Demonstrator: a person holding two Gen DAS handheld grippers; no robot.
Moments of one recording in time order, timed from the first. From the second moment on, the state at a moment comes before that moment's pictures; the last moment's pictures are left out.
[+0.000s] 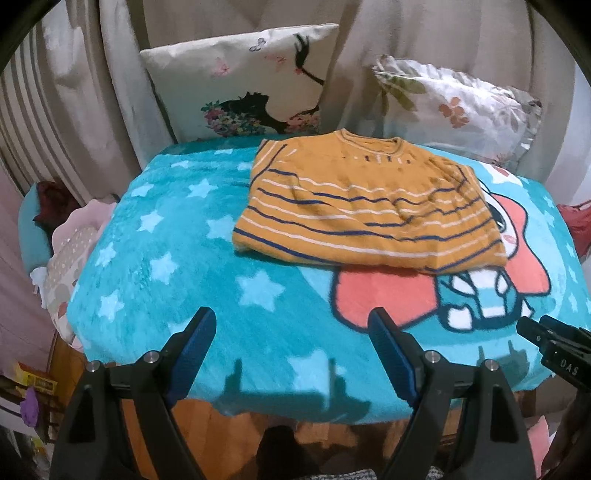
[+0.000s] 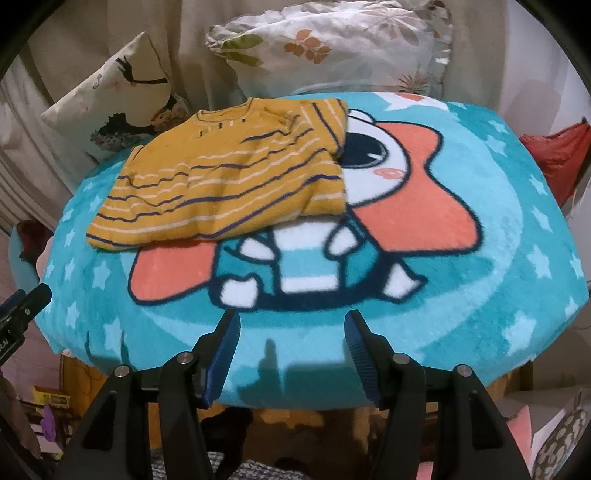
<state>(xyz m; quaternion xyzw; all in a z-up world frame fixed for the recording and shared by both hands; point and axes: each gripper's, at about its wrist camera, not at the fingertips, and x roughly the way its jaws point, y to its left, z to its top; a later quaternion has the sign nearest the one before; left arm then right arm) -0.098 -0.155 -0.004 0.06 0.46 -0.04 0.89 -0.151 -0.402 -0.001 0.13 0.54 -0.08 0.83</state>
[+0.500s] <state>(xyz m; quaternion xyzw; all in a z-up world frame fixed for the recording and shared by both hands) 0.024 -0.082 -0.024 0.05 0.48 -0.05 0.87 -0.036 -0.324 -0.024 0.11 0.56 -0.07 0.82</state>
